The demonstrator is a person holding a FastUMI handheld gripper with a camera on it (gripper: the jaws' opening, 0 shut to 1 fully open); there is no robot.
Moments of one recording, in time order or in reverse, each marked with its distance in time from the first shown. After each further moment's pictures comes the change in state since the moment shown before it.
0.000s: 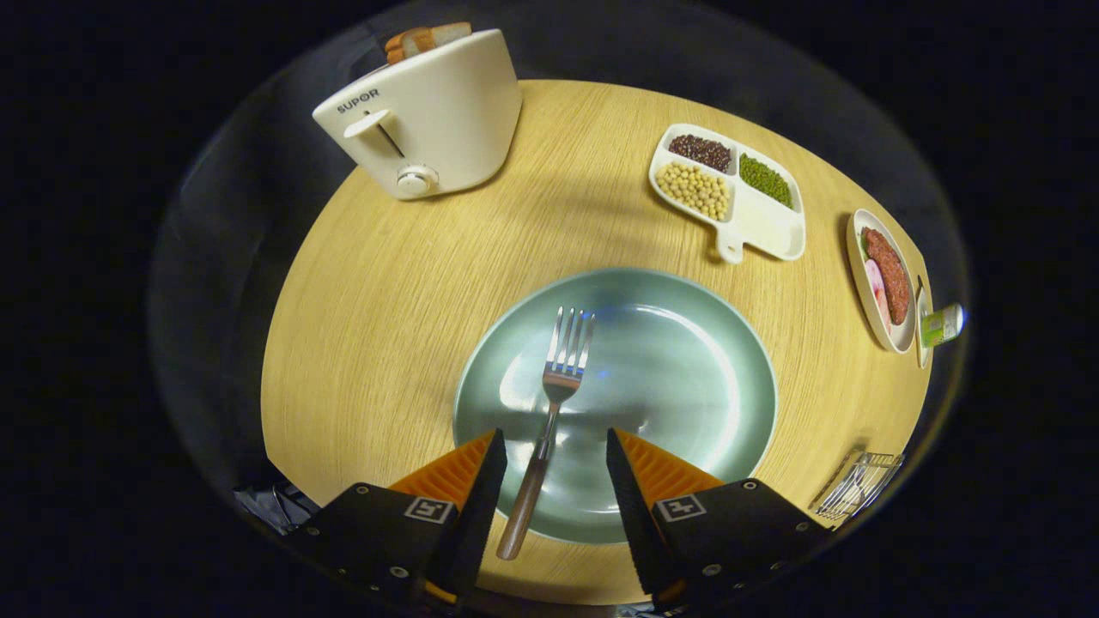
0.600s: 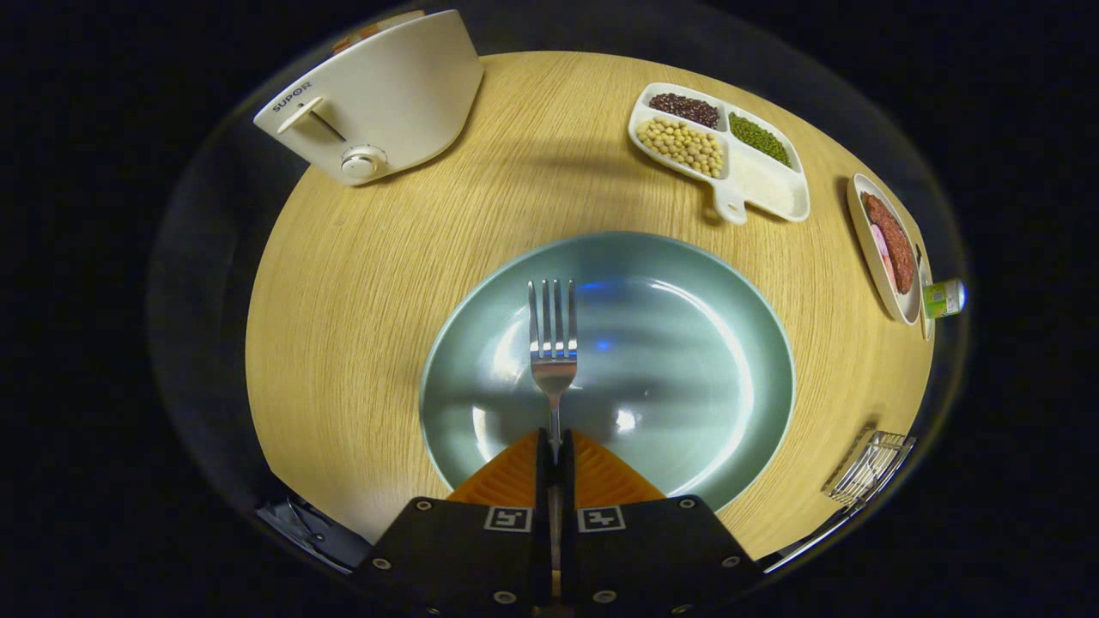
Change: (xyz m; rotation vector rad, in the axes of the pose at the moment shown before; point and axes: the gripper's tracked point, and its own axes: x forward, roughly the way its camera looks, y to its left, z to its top) arm 0.014 -0.014 -0.004 0.068 0.051 -0.042
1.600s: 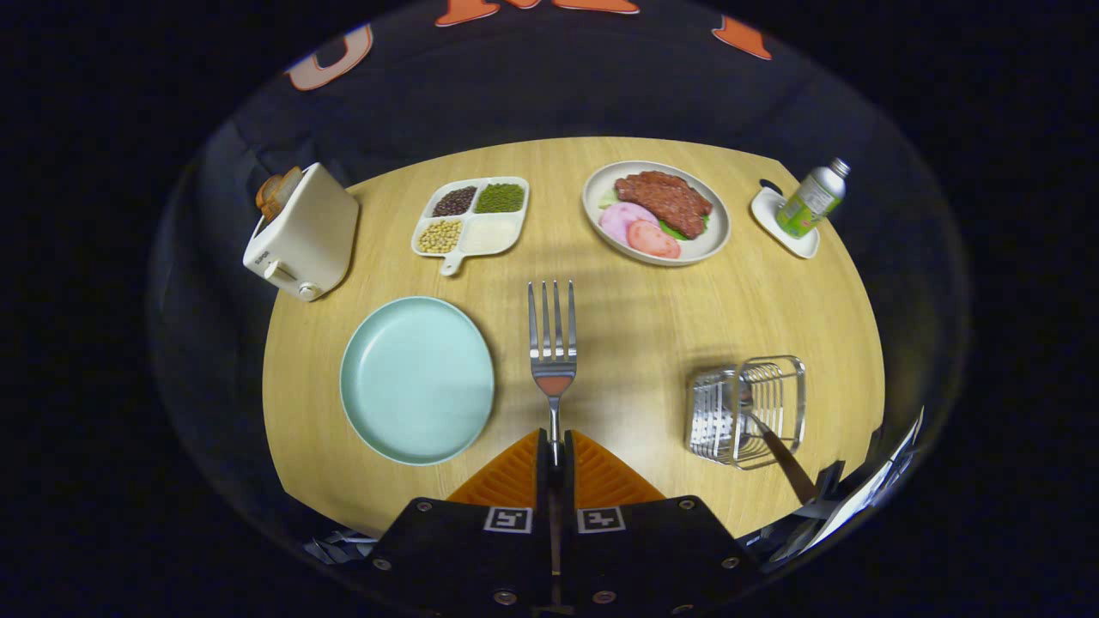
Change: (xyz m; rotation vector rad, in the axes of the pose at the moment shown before) arm -0.133 -0.197 -0.076 0.326 -0.227 -0.076
